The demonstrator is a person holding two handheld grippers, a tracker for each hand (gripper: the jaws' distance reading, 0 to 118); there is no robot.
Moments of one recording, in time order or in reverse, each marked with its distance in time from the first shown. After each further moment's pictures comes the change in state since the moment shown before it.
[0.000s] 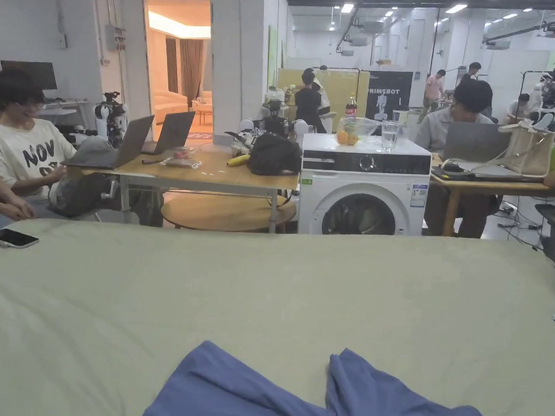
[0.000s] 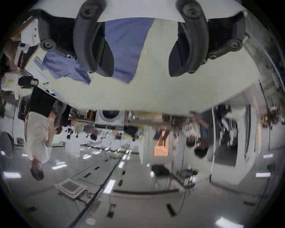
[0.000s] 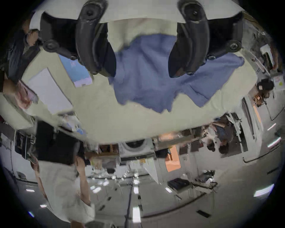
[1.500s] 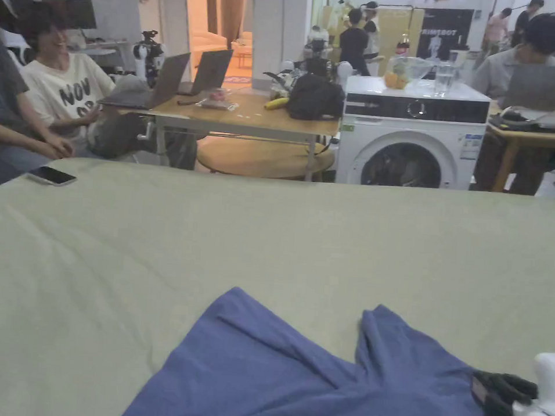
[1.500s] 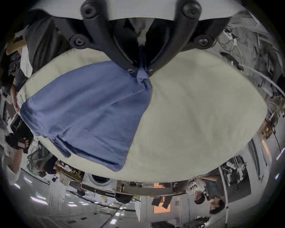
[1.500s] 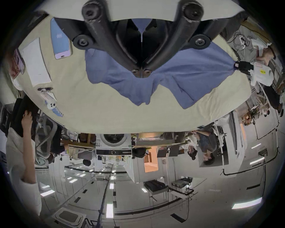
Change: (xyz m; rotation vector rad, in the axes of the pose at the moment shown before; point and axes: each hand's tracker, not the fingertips) left arm 0.011 -0.113 -0.069 -0.566 0.063 -0.054; right arm -0.021 0.038 -0.069 -0.121 0.111 0.150
